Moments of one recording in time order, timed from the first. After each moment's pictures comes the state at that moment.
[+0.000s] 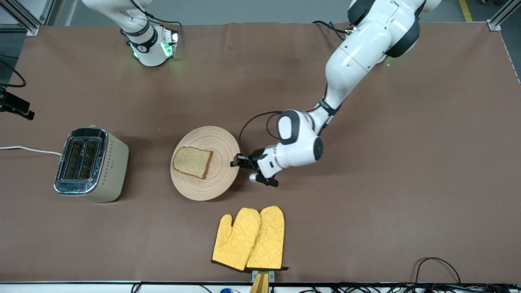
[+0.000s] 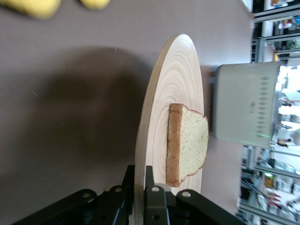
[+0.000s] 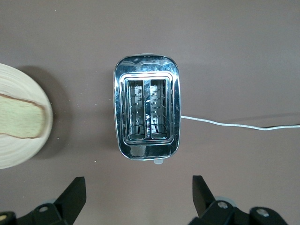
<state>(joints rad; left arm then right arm) -0.42 0.96 -0.33 -1.27 -0.99 2.45 0.24 0.06 0.06 -0.21 -1.49 -0.04 1.54 -0.12</state>
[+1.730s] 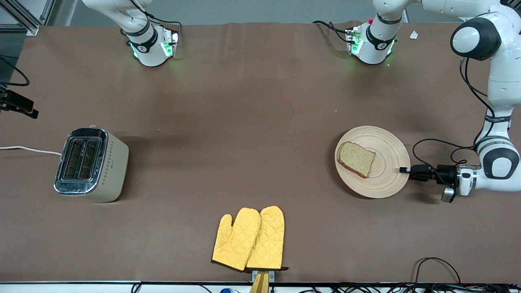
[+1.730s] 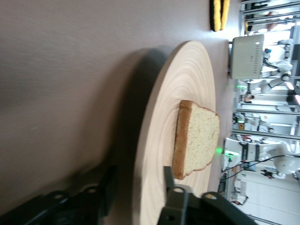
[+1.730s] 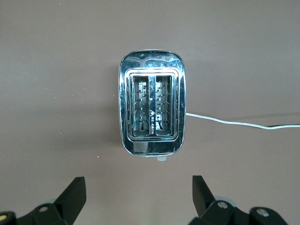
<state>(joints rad) 0.54 1.06 -0.22 -1.25 -0.62 1.56 0.85 0.06 0.06 -0.20 -1.49 -0.03 1.52 -0.13</state>
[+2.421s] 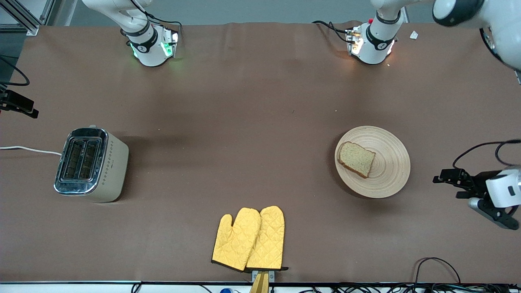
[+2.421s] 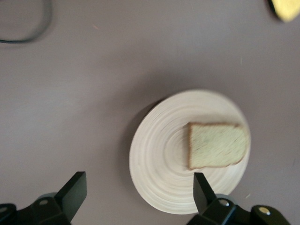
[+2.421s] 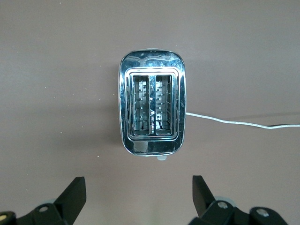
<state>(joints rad) 0.18 0.66 -0.21 -0.97 -0.05 1.53 0.40 0.06 0.06 -0.20 -1.49 -0.03 1.52 -0.13</state>
